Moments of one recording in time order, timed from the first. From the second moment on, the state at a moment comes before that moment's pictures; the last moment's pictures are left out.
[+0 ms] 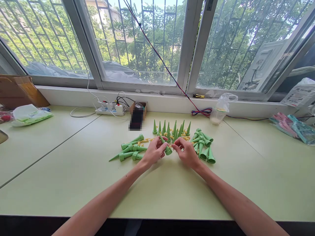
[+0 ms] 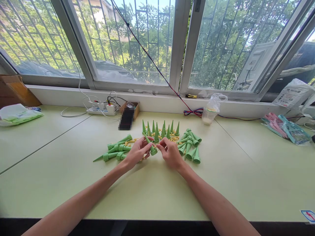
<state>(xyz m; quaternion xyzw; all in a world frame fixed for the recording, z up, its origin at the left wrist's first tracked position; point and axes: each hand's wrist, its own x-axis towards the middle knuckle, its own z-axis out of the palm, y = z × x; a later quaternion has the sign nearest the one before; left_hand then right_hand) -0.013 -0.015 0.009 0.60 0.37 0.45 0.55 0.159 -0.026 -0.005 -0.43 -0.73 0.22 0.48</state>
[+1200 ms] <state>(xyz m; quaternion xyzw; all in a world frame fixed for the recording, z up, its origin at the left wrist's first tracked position) -0.013 -0.016 0.011 0.60 0.36 0.45 0.55 0.159 -0.026 -0.007 -0.44 -0.73 0.22 0.48</state>
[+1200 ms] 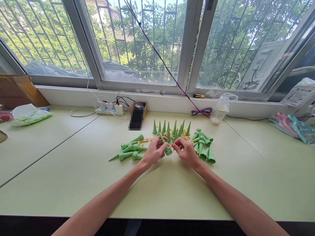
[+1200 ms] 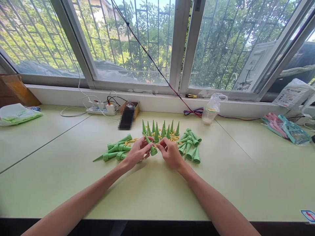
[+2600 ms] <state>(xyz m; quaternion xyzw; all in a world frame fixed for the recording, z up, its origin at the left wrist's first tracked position) -0.012 -0.017 0.010 0.60 0.35 0.45 0.56 0.159 -0.026 -0.006 -0.44 -0.73 0.22 0.47</state>
